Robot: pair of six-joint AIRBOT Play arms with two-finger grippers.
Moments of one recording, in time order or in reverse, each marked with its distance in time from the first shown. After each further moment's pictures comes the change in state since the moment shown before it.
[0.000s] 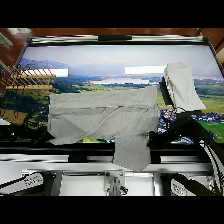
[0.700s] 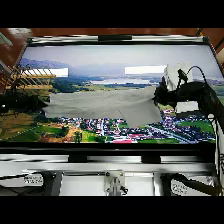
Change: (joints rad) left arm -0.117 -0.186 0.533 -0.198 0.009 -0.009; right arm 0.018 -0.145 0.582 0.067 0.245 0.072
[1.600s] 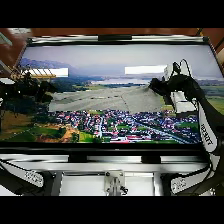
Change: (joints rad) left arm -0.095 -0.320 0.327 -0.047 0.028 -0.330; right arm 0.016 -0.329 0.243 -0.007 0.183 -0.037
